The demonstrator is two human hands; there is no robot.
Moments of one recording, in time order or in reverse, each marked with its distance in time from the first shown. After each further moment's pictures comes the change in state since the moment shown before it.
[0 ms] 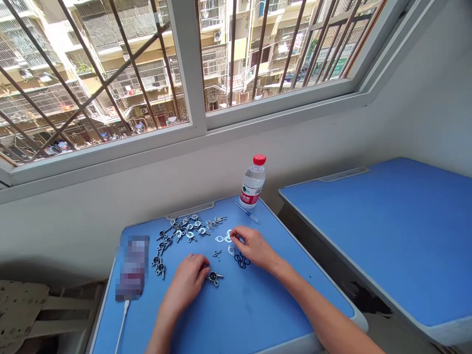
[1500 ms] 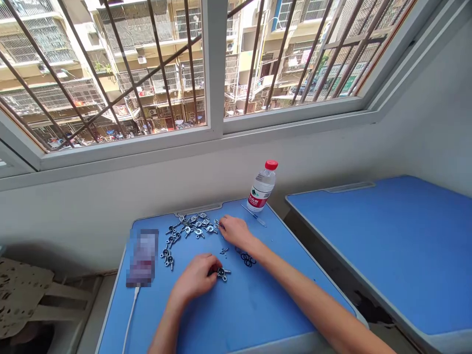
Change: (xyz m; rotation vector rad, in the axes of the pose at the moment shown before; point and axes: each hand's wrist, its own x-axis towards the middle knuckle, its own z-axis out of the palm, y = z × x) left_hand -0.003 -0.002 0.000 -0.038 -0.086 0.097; right_hand 0.061 -0.035 0.038 -0.619 -0.258 0.075
